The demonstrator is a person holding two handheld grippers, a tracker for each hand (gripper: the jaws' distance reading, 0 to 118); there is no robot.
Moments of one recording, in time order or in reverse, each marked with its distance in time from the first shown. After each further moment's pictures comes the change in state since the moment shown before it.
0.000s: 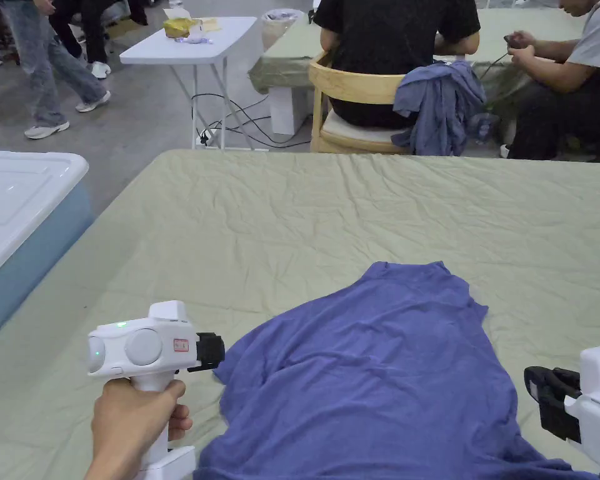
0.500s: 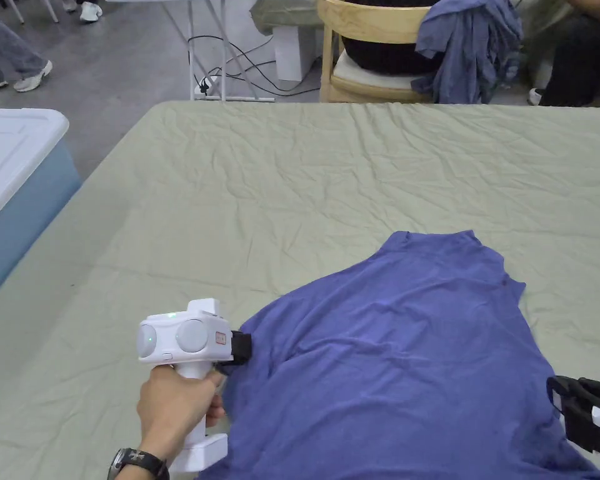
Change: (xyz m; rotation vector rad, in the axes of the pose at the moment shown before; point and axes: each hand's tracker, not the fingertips) left arm 0.006 -0.006 -0.138 -0.165 0.075 -0.024; right arm 0.011 -0.015 -0.074 -0.124 0.015 -0.051
